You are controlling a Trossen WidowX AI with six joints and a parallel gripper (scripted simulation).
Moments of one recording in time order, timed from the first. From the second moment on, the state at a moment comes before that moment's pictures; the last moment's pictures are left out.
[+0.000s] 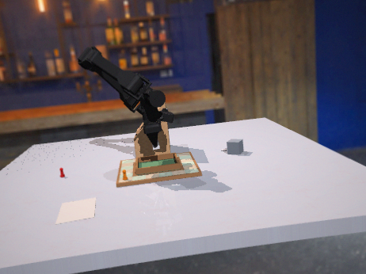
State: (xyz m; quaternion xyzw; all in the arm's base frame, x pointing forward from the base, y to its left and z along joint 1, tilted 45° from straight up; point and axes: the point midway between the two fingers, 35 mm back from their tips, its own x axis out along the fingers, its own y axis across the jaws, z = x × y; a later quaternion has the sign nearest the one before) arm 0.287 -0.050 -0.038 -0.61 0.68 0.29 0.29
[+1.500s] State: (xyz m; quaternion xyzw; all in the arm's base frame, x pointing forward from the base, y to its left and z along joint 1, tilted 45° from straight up) arm 0.291 -0.051 -0.005 -0.46 0.51 0.51 0.52
